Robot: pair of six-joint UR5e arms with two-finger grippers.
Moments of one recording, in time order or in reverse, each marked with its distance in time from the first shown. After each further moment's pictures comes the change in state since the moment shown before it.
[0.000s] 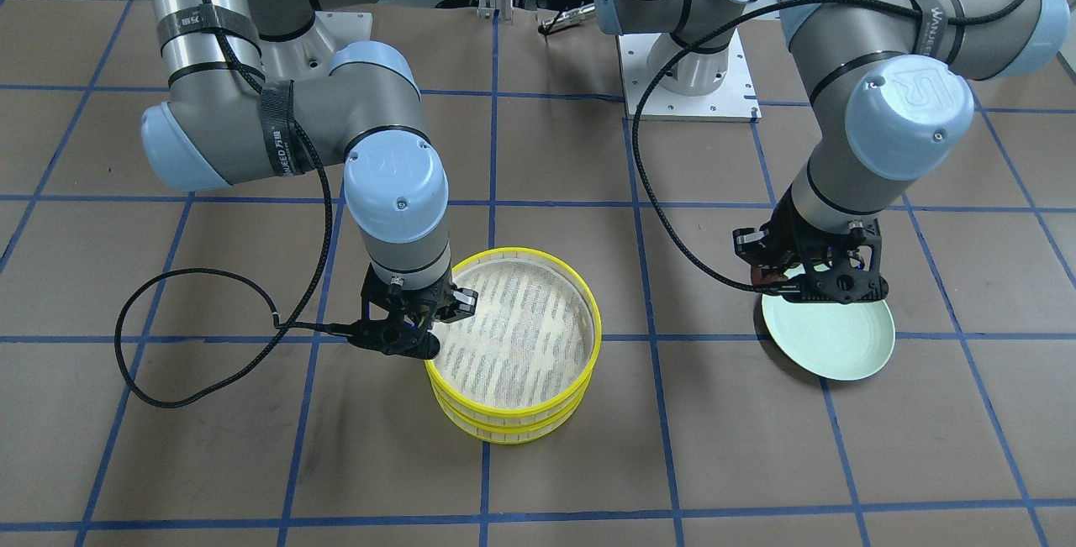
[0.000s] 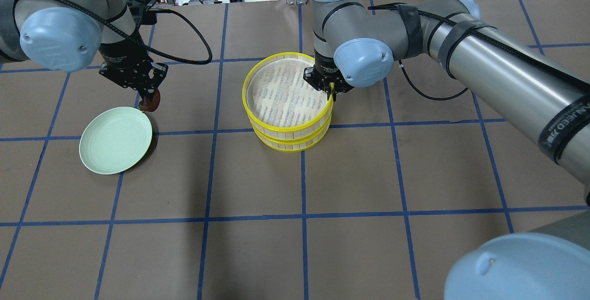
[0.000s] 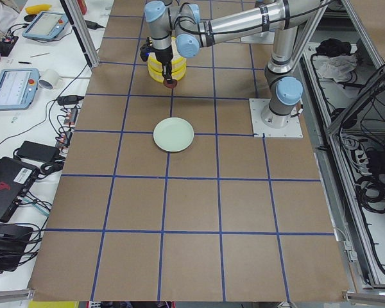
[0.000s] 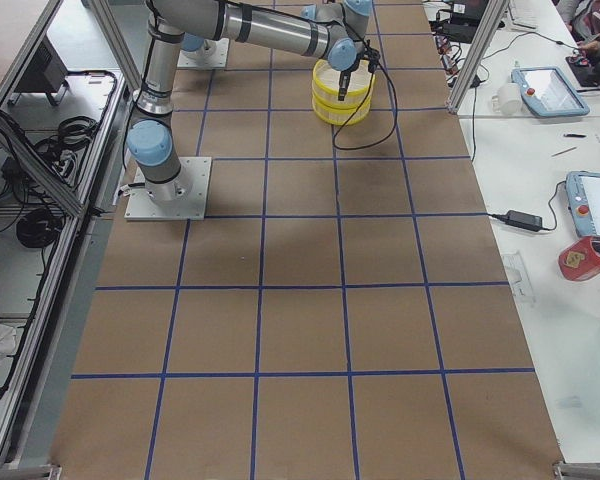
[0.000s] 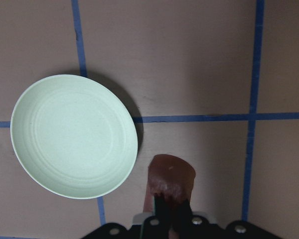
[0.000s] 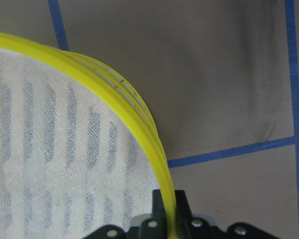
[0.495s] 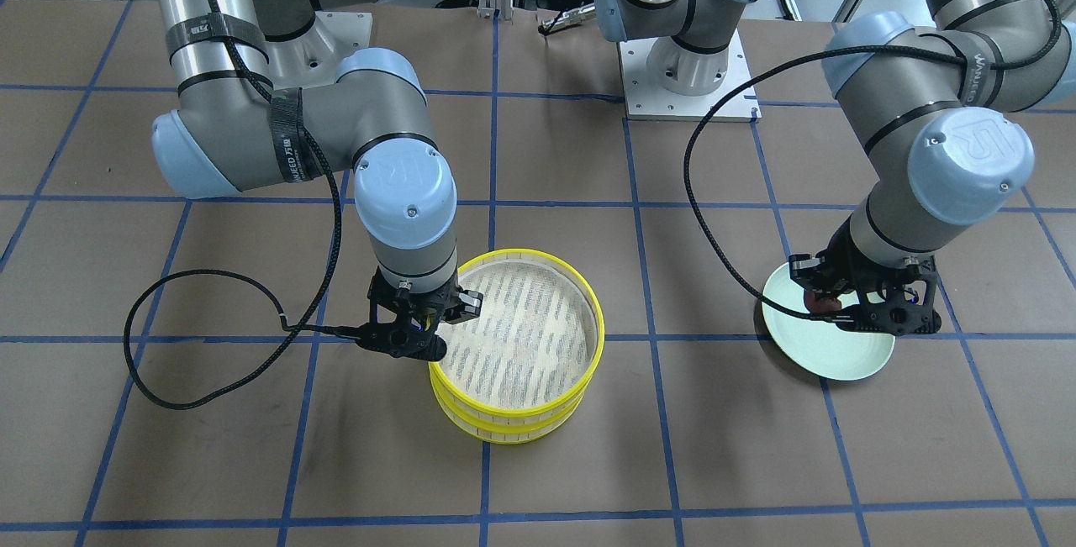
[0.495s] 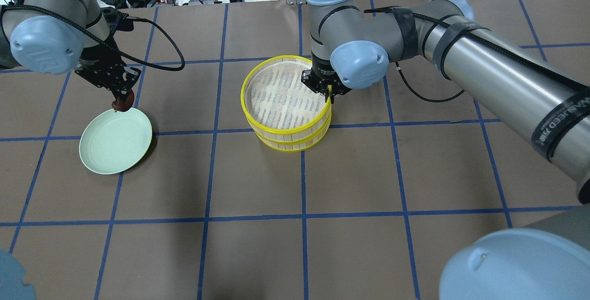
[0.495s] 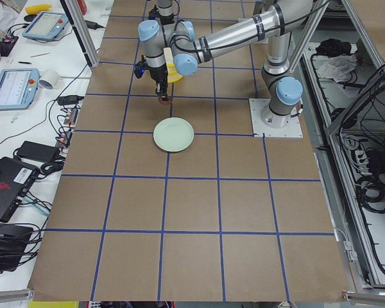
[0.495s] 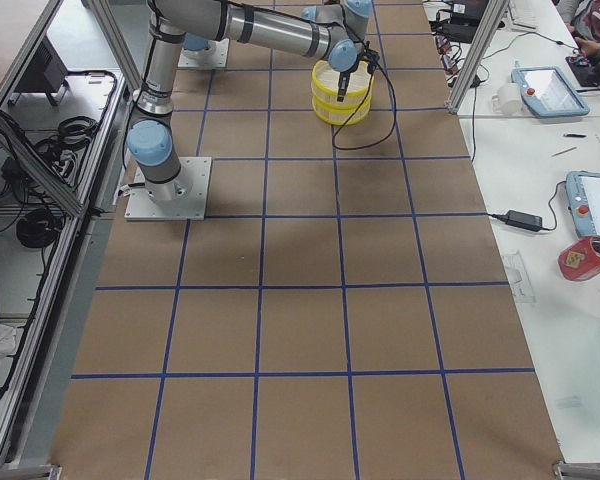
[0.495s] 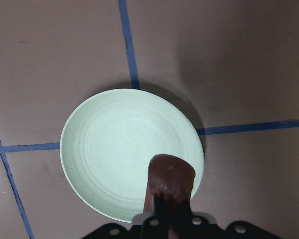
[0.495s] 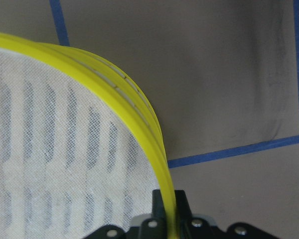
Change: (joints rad) left arm 0.103 -0.055 -0.012 0.088 0.062 0.173; right arm 0.008 0.013 -0.002 0.000 0.000 0.007
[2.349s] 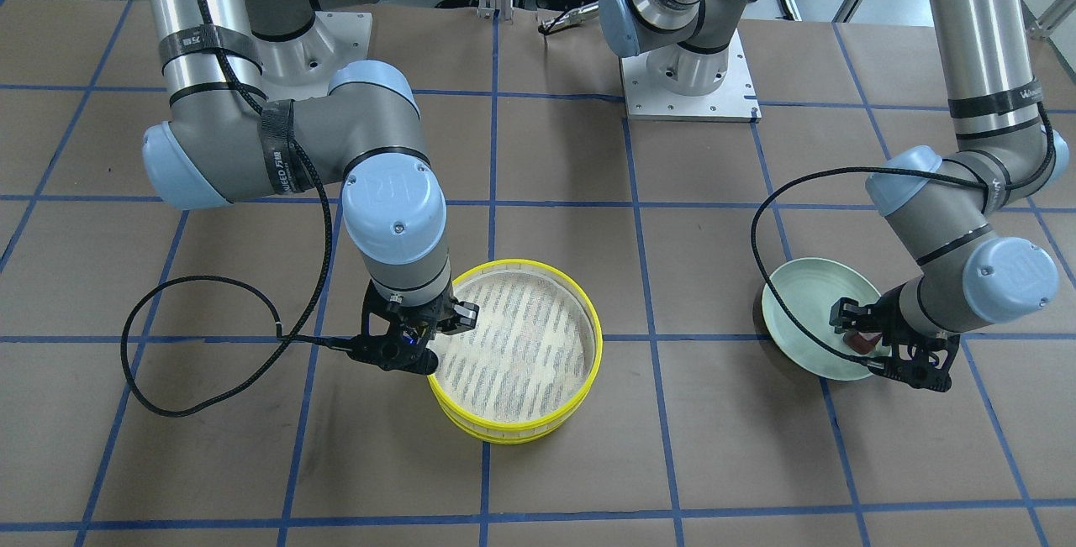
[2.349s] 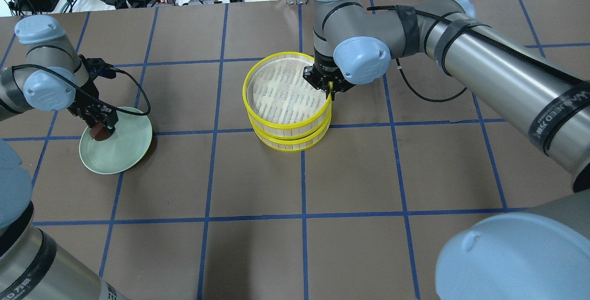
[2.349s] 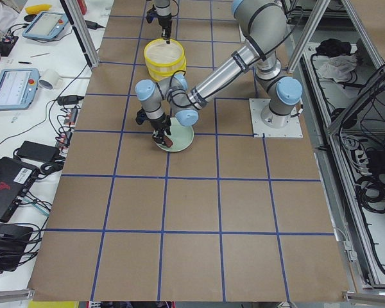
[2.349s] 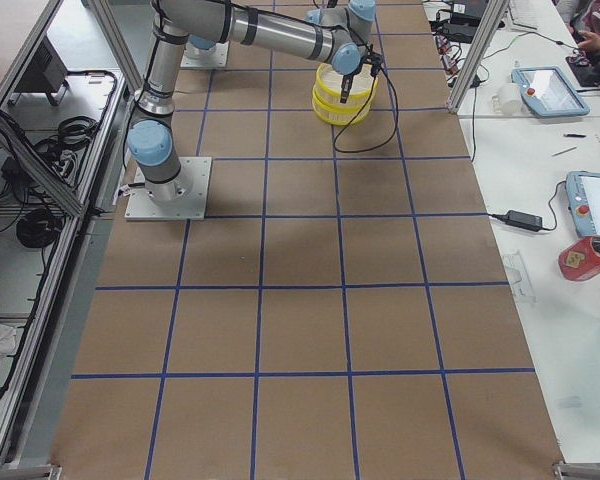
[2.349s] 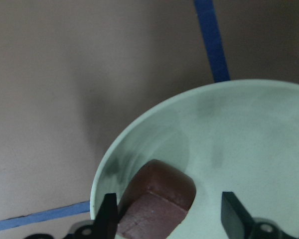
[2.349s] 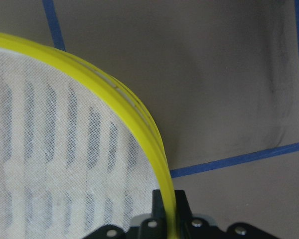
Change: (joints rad) left arm 0.221 -0.227 -0.090 0.271 0.014 0.430; right arm -0.016 0.020 -0.017 -0.006 0.016 0.013
